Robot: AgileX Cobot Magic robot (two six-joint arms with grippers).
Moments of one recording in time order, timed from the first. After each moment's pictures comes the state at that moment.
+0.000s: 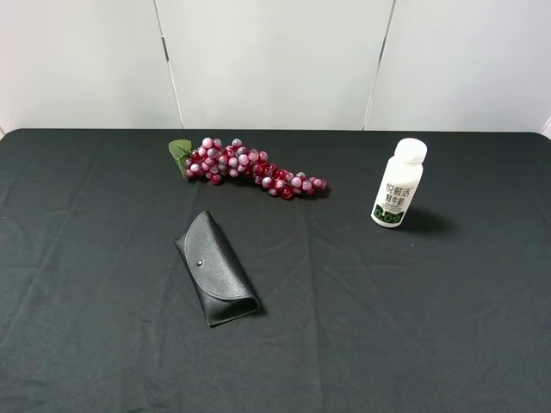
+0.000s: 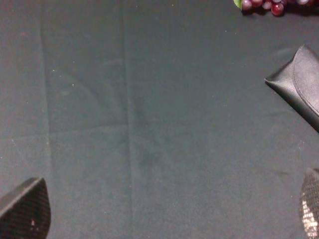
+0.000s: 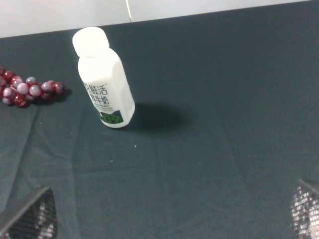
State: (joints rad) left arm 0.00 0.00 -0.49 -0.02 1.06 0.07; right arm 0.09 -0.01 -0.50 -0.01 1.03 0.10
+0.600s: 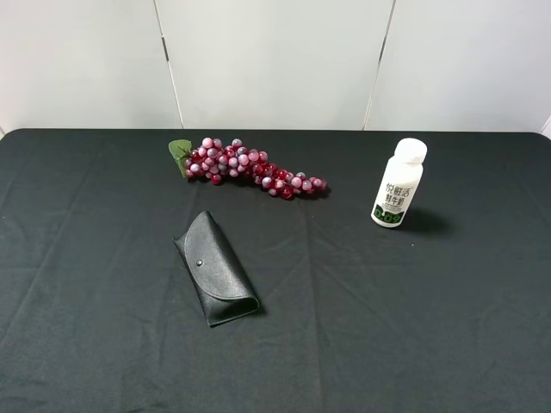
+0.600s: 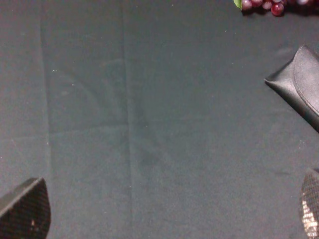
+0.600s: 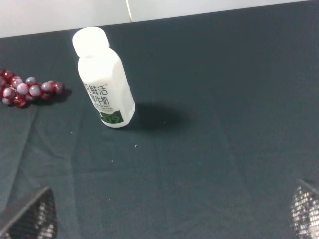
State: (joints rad) left arm 0.00 0.00 -0.49 -0.02 1.06 0.07; right arm 0.09 -0.01 -0.50 -0.01 1.03 0.10
